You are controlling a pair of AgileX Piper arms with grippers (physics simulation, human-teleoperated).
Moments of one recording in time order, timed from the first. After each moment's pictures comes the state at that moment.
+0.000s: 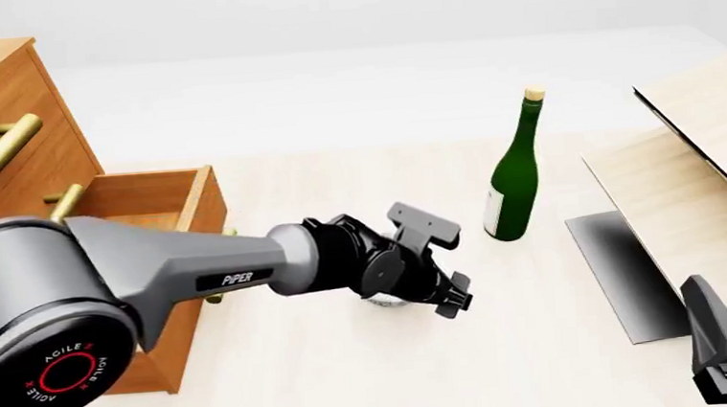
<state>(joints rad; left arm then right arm) -0.84 2.10 -1.36 0.26 -0.16 0.00 0.01 0.00 0.00 0.00</state>
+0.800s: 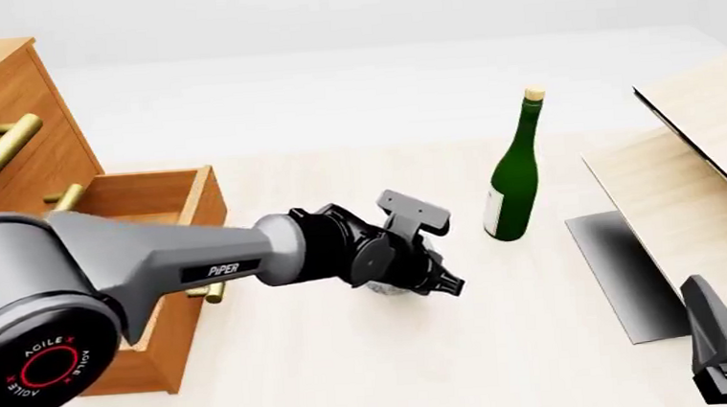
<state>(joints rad) -0.81 2.08 -1.35 0.24 -0.16 0.00 0.01 0.00 0.00 0.00</state>
